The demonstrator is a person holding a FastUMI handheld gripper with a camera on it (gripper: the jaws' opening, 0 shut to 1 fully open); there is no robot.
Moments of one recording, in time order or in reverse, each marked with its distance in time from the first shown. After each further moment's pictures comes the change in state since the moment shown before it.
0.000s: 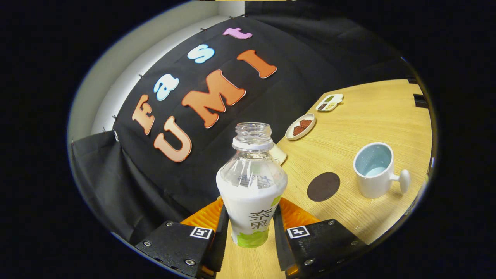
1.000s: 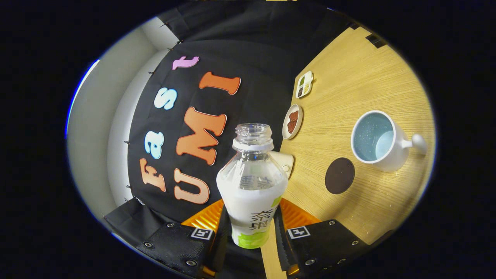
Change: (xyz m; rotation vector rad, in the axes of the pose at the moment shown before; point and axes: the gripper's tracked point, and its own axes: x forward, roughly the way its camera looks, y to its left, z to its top) arm 0.013 -0.003 0.038 0.464 -0.070 0.077
